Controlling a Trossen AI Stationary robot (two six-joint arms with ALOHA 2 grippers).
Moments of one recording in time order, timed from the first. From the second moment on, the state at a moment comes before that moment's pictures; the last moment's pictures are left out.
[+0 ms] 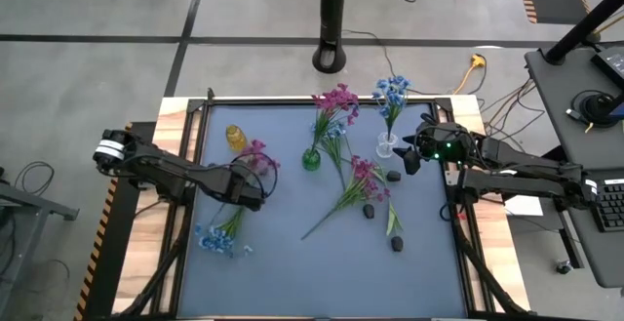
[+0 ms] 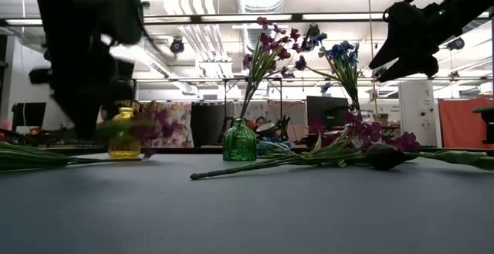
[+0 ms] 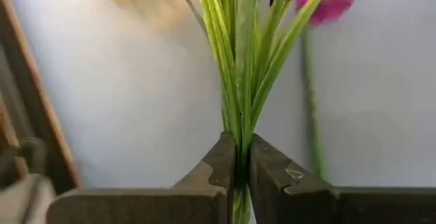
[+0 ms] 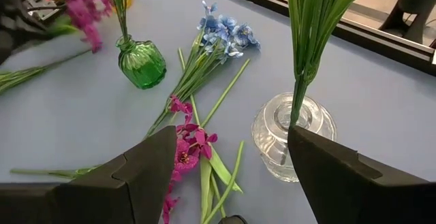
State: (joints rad) left arm -0.20 1.43 0.78 -1.03 -0.43 -1.27; right arm -0.37 0.60 0.52 -0.52 0.12 0.41
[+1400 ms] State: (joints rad) left arm -0.37 1.46 0.63 0.99 -0.54 0.04; right arm 0.23 0.93 0.49 0.38 0.14 0.00
